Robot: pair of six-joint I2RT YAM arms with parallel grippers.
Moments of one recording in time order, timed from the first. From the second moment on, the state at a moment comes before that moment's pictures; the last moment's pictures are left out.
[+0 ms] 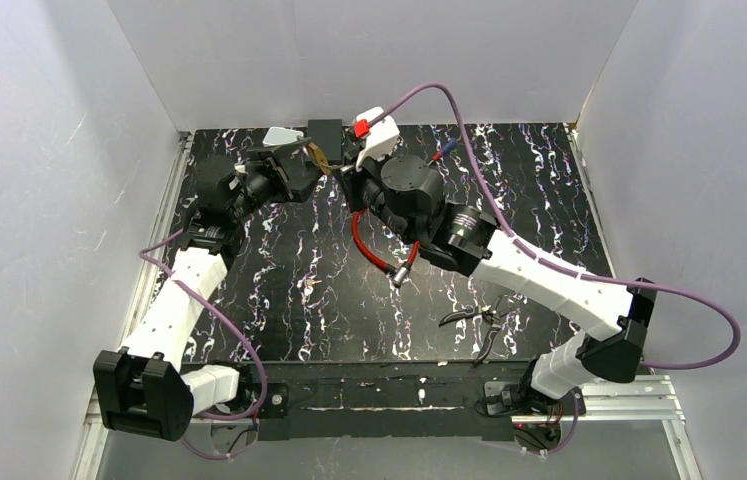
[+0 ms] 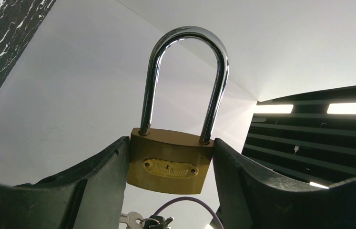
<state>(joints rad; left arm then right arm) -0.17 1.18 0.98 0.05 0.49 -2.07 1.12 1.49 1.61 -0.19 0.42 0.13</state>
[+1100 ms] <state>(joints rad) -0.17 1.18 1.01 0.02 0.50 -2.07 1.12 1.56 1.66 -0.22 0.49 0.09</state>
